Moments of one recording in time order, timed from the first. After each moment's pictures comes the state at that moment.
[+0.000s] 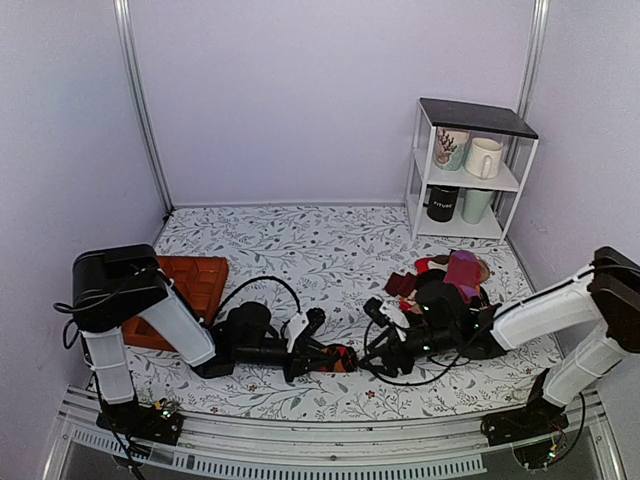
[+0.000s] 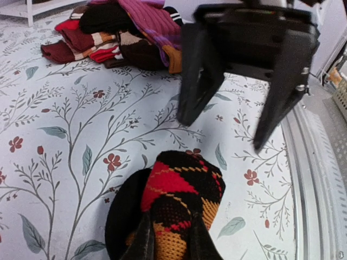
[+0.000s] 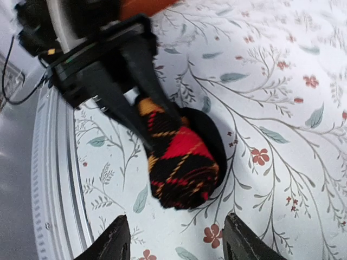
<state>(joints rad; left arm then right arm) -1.01 1.92 0.51 0.98 0.34 -0.12 0.92 1.54 0.55 0.31 -0.43 0.20</state>
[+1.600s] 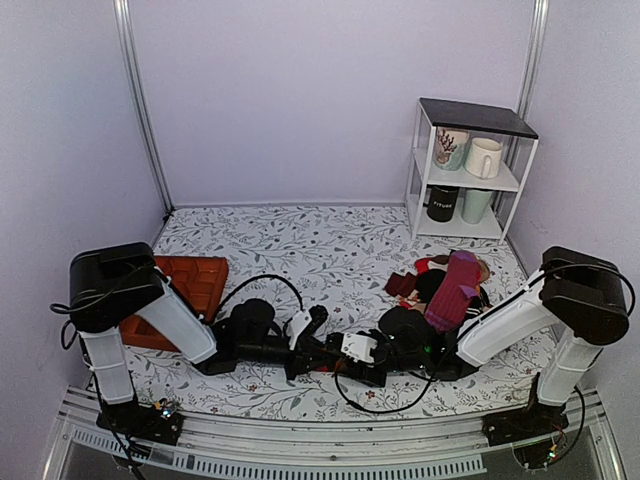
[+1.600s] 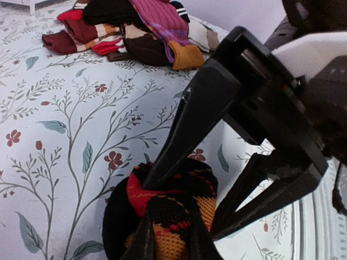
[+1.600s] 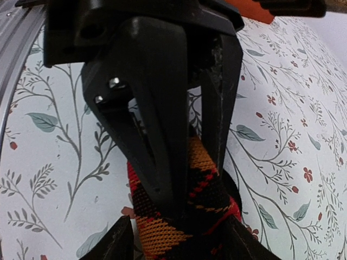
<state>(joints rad) -1.01 1.92 0.54 0.91 0.34 -0.15 1.13 1.75 0.60 0.53 -0.08 -0.32</state>
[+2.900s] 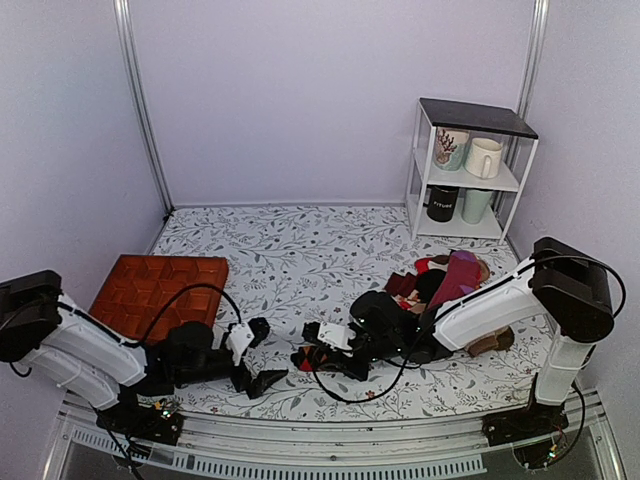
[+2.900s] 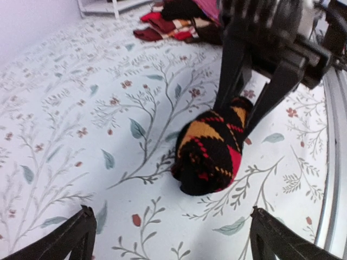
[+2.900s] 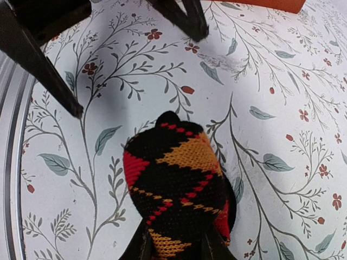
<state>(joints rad) -1.06 1.42 0.16 0.78 -0.03 -0.01 1.13 1.83 0.84 0.24 -0.18 -0.24</state>
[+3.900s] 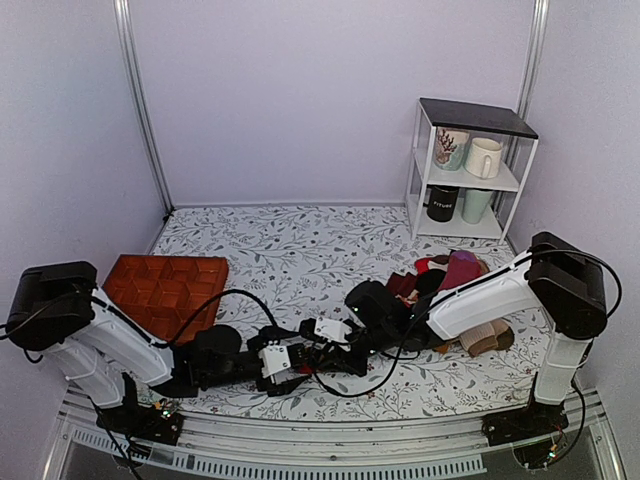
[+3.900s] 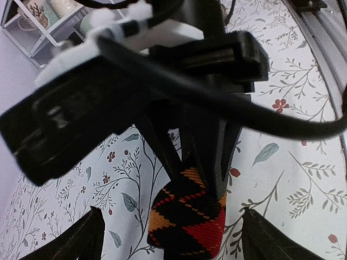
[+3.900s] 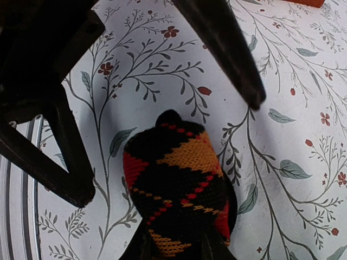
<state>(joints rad) -1.20 1.55 0.28 0.91 -0.15 0.45 1.09 1.85 0.93 0.09 -0.31 -0.24</state>
